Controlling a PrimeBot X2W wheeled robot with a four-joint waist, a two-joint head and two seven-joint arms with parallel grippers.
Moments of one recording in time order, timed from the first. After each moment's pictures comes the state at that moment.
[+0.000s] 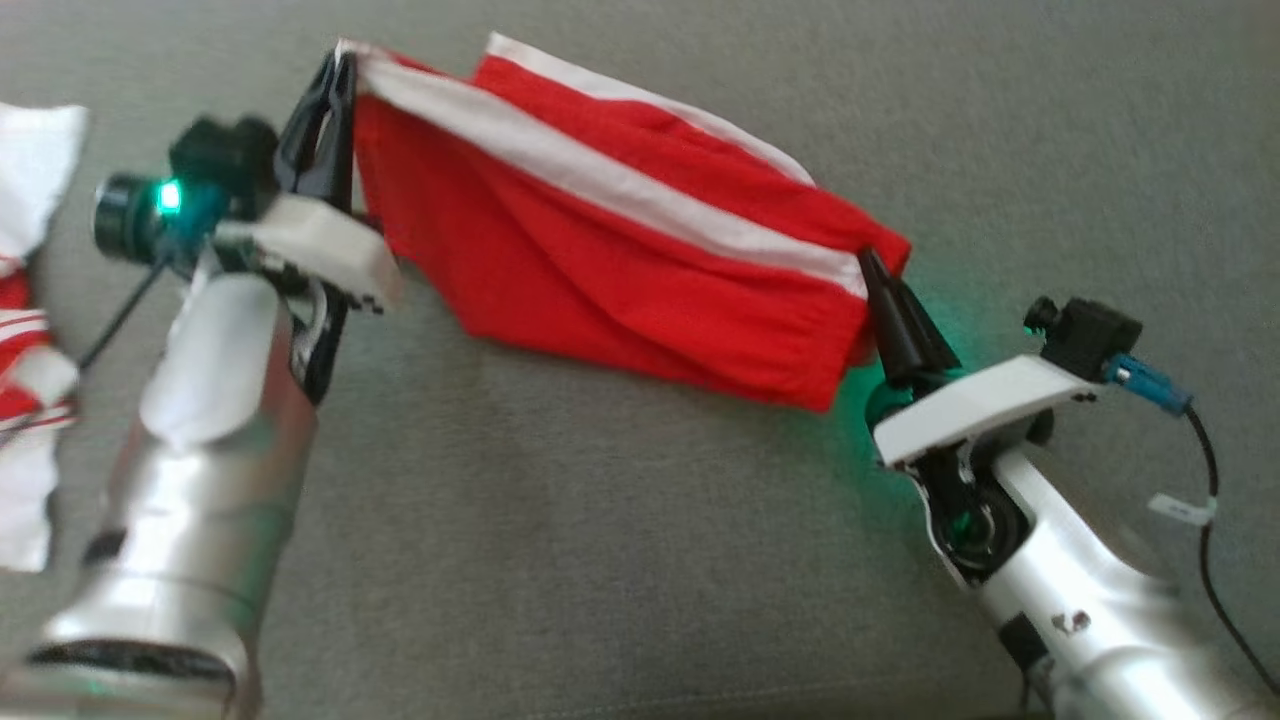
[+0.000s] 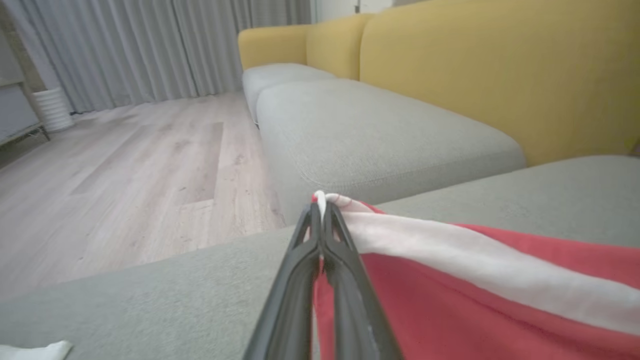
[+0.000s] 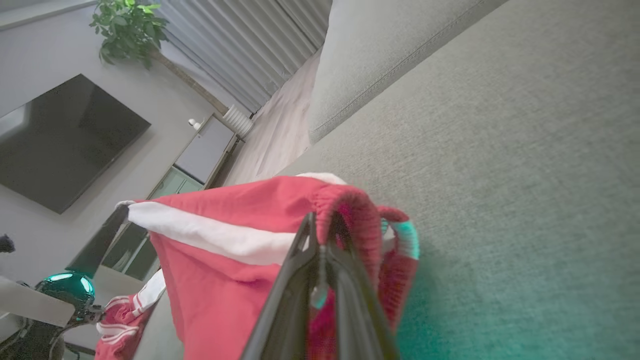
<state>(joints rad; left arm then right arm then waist) -0.85 0.13 -0.23 0.85 -0.17 -0.13 -0.22 -0.49 -0.21 0.61 0.51 1.07 0.13 -0.25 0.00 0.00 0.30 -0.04</state>
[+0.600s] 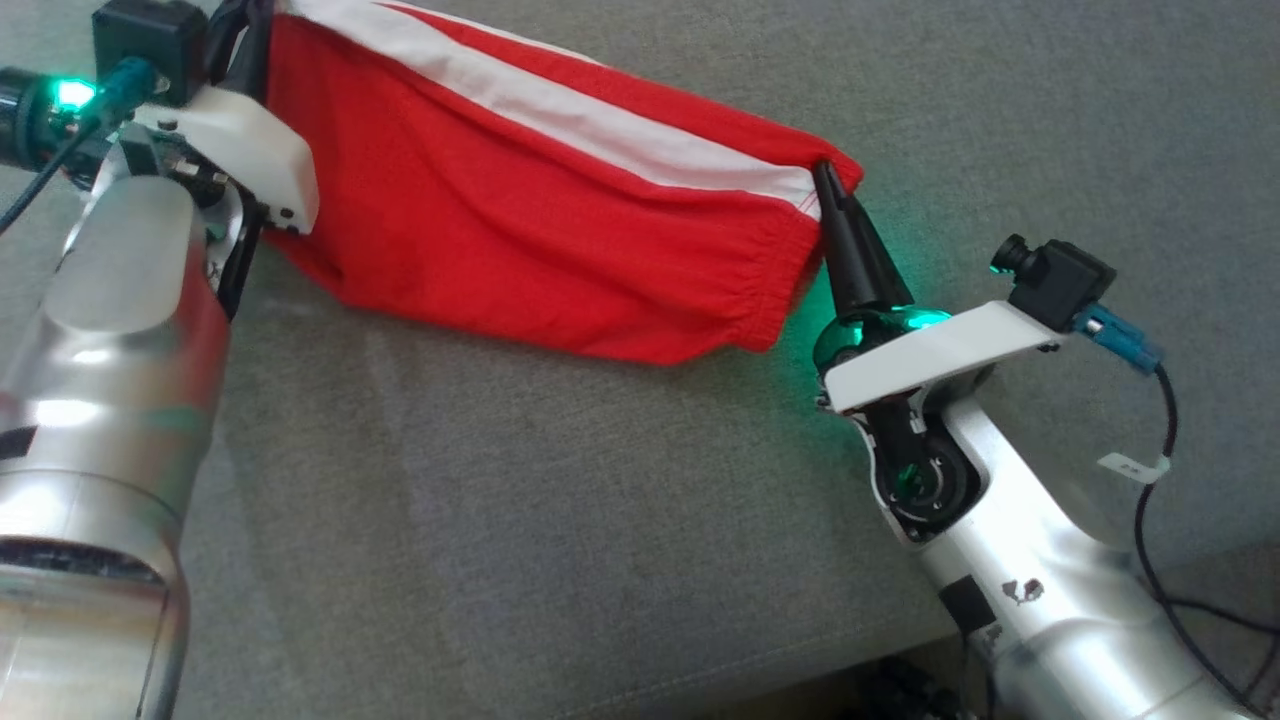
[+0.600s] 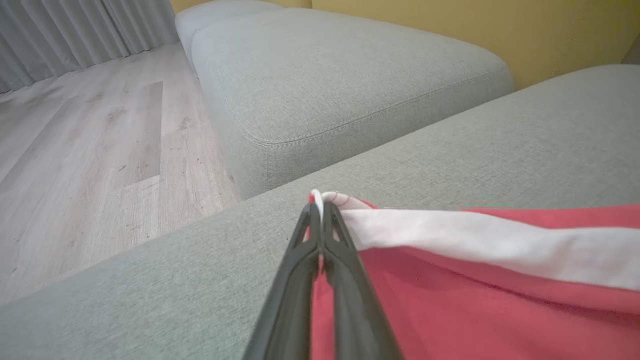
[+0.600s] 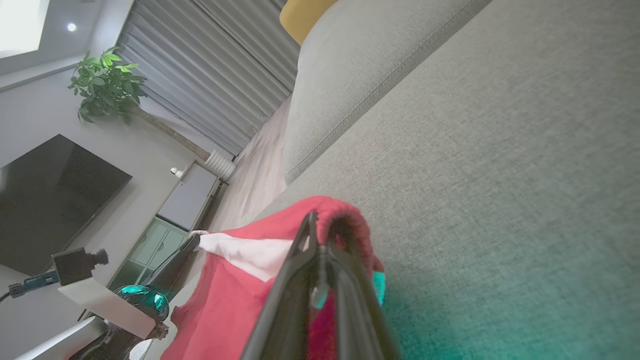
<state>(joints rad) -1.10 0.22 -0.38 1.11 -0.20 -0.13 -0.18 -0.54 -0.10 0.54 0.42 1.03 0.13 -0.25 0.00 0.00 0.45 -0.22</state>
